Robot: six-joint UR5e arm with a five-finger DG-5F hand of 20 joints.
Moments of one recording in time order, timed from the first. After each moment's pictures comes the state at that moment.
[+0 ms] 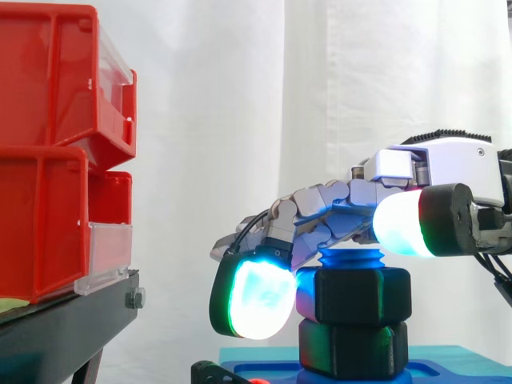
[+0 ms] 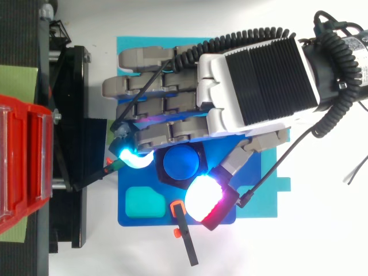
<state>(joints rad) 0.02 -2.30 -1.21 -2.68 -1.91 -1.34</state>
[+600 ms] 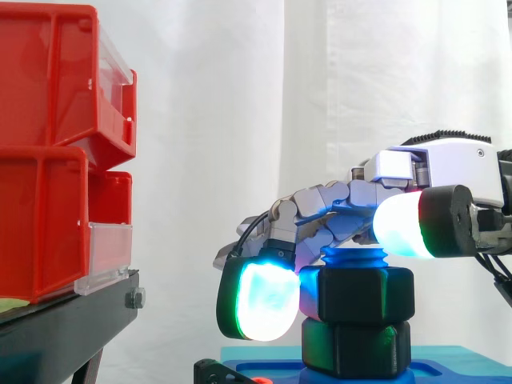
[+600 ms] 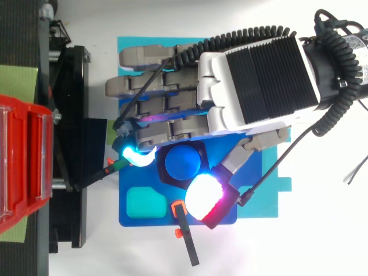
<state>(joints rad) 0.02 -2.29 -1.21 -2.68 -1.91 -1.34</state>
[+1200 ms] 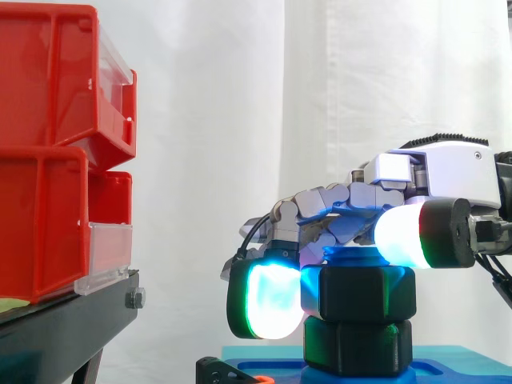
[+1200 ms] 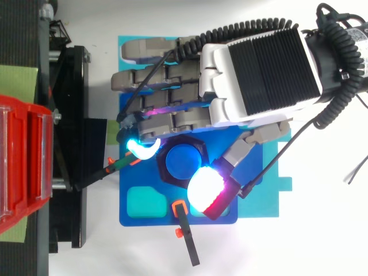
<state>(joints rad) 0.01 -2.29 -1.21 -2.69 -1.92 -1.34</state>
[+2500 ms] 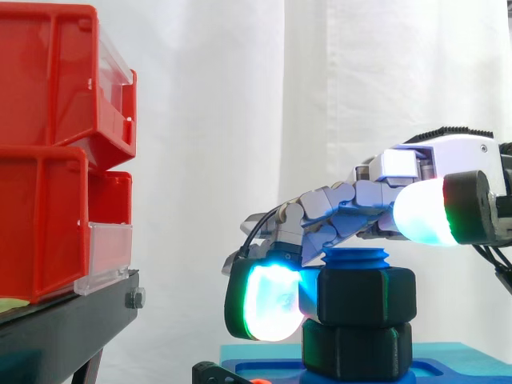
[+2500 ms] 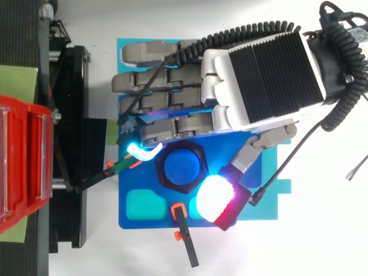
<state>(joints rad) 0.00 -2.29 -1.18 -2.77 -1.96 -1.38</state>
